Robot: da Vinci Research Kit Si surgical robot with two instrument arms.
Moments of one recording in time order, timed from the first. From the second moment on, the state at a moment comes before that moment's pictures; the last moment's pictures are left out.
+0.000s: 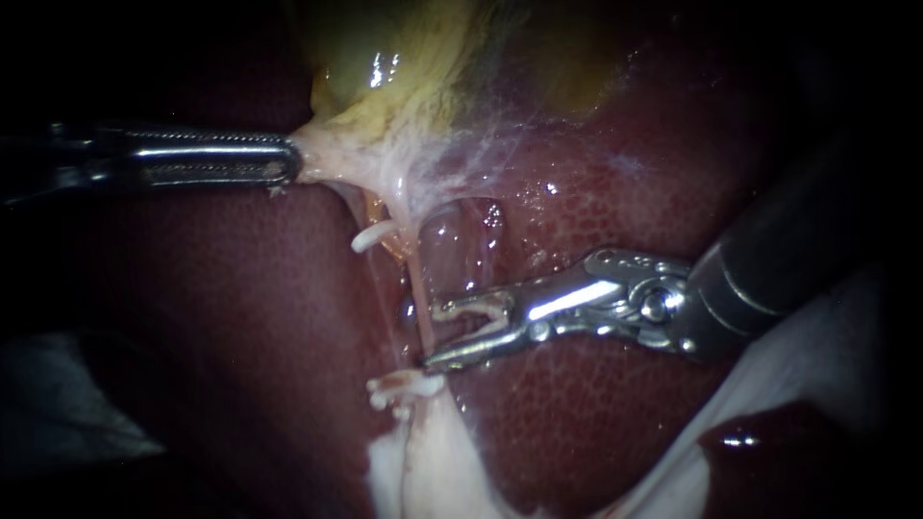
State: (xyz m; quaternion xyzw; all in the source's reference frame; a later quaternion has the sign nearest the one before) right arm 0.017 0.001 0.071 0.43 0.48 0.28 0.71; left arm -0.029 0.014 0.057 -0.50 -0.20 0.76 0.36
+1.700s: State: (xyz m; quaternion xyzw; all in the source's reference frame) right arm 0.021 -0.001 0.065 0.47 0.52 0.26 0.66; left arm -0.029 0.014 0.056 -0.50 -0.20 0.76 0.36
